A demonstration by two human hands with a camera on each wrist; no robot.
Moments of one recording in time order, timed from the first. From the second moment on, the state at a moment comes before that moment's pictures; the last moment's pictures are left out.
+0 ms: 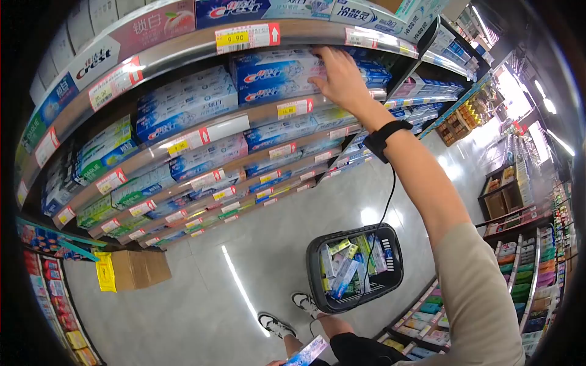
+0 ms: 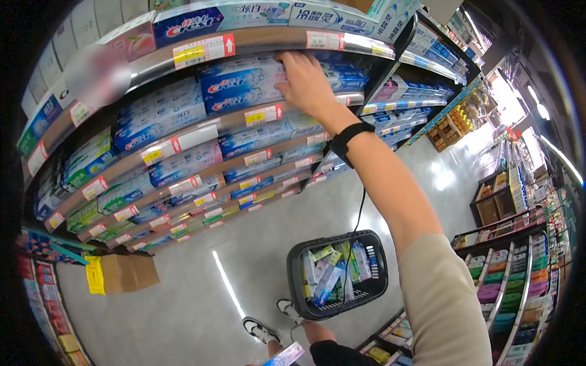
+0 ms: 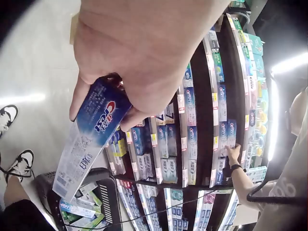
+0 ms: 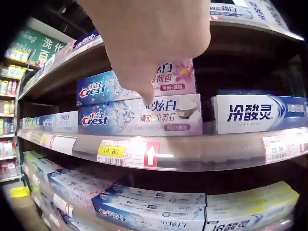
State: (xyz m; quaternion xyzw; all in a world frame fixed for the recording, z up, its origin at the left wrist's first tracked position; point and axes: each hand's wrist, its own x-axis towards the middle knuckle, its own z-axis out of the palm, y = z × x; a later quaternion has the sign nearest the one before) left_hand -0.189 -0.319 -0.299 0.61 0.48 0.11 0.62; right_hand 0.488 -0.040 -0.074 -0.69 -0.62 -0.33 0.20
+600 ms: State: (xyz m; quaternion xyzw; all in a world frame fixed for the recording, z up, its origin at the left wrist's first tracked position) left_hand -0.195 -0.310 -0.287 0.52 0.63 0.15 0.56; right_hand 0.393 -0.158 -0.168 -0.68 -0.64 -0.26 0.23
